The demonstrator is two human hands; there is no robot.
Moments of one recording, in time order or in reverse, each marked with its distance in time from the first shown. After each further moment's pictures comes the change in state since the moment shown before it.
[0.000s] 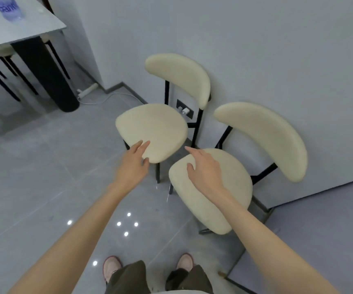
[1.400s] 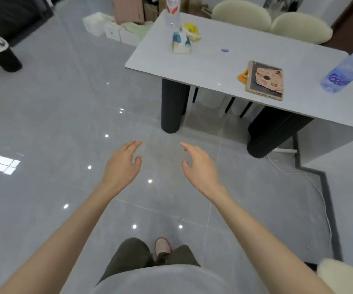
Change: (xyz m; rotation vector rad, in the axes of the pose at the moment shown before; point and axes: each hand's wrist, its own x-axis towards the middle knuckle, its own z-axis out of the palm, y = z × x) left_hand -0.097 -0.687 -0.489 -0.011 0.570 -0.884; right_hand 0.192 -0.843 0.373 0.009 -0.518 -0.918
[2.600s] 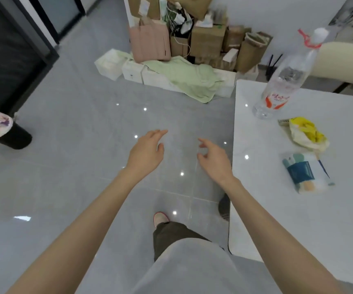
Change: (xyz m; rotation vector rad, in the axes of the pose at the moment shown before) left_hand 0.848 -0.266 -0.234 -0.013 -0.071 0.158; right_hand 0.867 -0.261 0.105 0.206 0.033 0.186
